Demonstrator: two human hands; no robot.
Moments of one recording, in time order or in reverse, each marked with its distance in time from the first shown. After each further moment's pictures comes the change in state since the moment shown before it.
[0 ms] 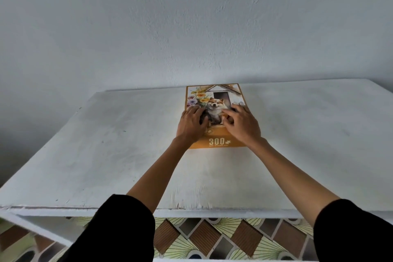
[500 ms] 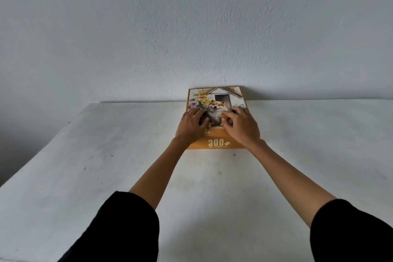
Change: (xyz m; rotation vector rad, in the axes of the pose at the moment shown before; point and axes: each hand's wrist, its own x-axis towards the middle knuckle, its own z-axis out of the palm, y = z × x) left_hand 0.094 -0.023 0.015 -0.028 -0.033 -0.047; right_hand 0.101 0.027 0.026 -0.001 -0.007 -0.020
